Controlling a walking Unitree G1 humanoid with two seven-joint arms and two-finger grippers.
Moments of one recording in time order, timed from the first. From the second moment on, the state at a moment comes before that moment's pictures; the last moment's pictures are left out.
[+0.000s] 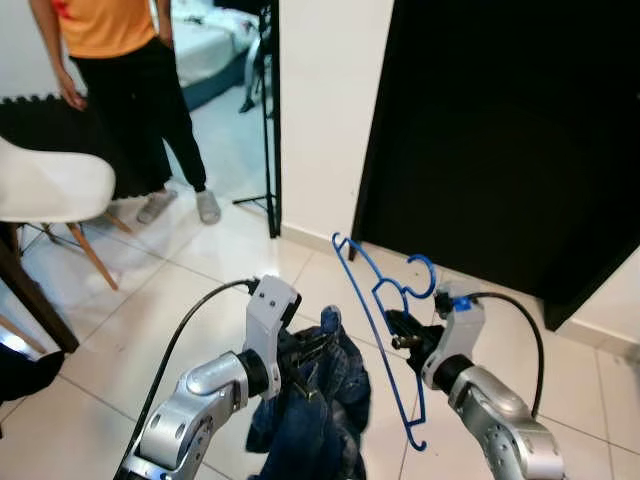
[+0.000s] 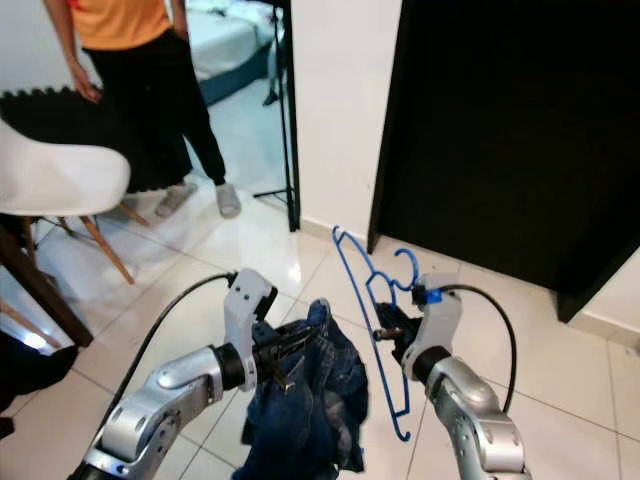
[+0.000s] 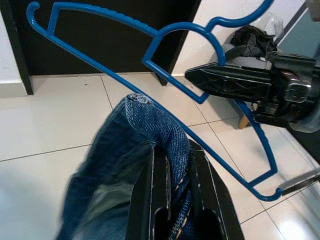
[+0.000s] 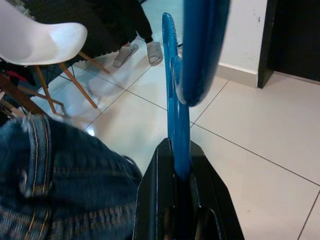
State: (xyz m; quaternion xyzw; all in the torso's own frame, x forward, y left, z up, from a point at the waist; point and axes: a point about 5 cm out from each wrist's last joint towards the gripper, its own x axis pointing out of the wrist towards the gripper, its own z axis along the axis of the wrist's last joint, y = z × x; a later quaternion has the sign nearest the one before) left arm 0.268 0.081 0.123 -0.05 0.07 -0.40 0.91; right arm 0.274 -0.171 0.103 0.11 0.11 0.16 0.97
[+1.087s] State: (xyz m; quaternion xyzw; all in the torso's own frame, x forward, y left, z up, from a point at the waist) left arm 0.269 0.087 0.121 -0.05 0.07 -0.37 0.92; right arm 0.280 -0.160 0.106 0.10 0.10 0.18 0.97
